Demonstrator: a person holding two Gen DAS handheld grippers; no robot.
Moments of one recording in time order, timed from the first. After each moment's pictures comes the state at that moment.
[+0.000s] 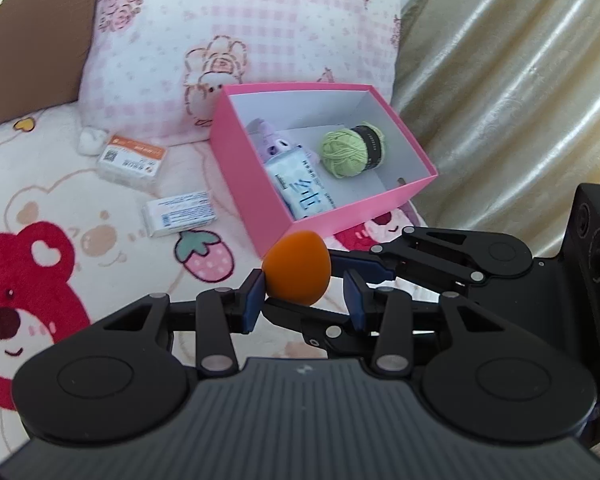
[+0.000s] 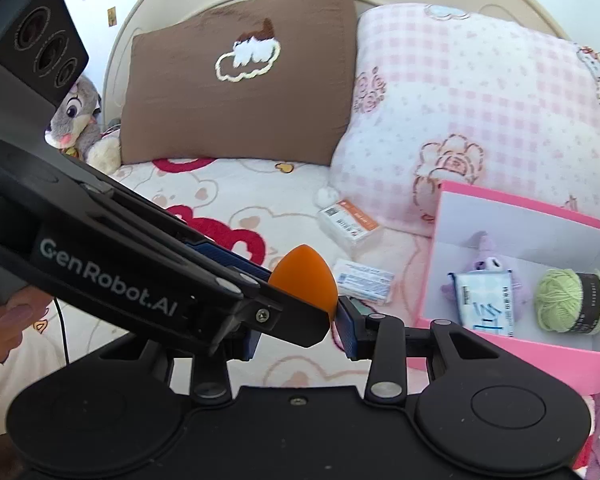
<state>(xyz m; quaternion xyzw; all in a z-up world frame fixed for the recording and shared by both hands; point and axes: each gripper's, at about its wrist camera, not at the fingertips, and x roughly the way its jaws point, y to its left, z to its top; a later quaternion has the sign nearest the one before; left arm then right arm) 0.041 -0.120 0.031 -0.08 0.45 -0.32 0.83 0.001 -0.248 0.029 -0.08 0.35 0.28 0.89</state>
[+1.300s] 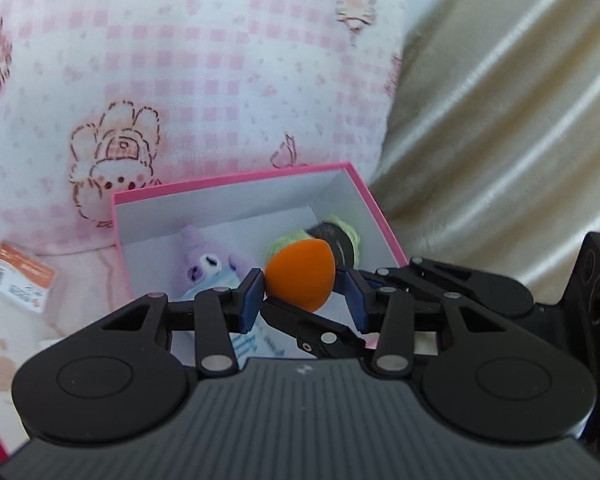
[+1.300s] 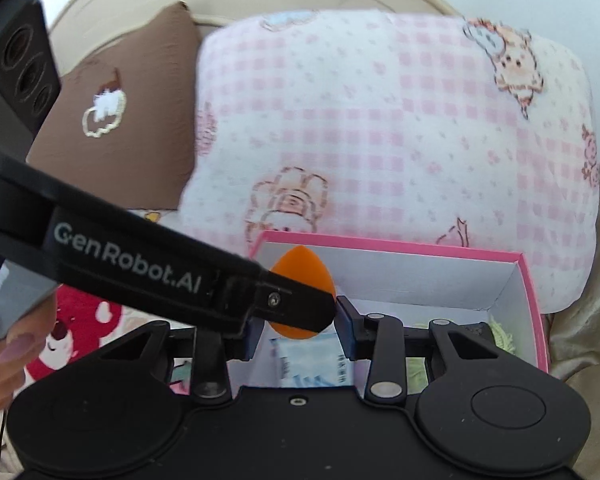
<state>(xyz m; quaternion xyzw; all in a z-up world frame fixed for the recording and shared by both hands) 0.186 -0.263 0.037 -0.13 0.44 -0.32 0.83 0.138 -0.362 0.036 -0.04 0.35 0.20 0.91</state>
